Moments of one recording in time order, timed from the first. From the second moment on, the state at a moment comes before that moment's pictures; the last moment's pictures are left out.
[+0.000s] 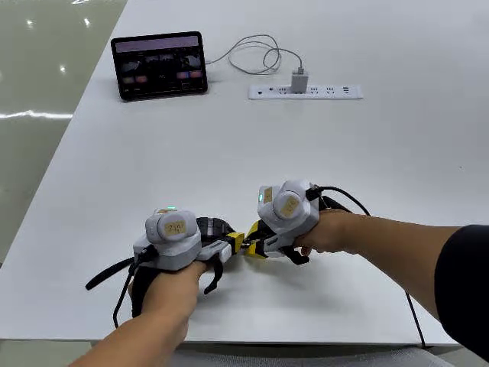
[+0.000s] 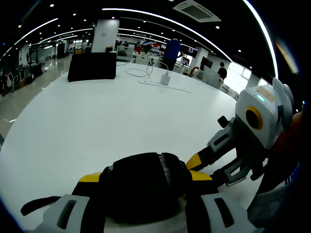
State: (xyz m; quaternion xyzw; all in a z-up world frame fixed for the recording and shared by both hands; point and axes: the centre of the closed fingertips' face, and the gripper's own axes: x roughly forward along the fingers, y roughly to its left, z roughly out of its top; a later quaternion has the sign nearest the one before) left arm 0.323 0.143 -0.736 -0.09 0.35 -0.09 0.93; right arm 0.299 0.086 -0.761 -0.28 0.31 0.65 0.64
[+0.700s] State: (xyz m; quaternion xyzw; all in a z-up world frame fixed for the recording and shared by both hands) left arm 0.321 0.144 -0.734 -0.09 0.35 -0.09 0.93; right arm 0.300 0.099 -0.760 -0.27 0.31 0.64 0.64
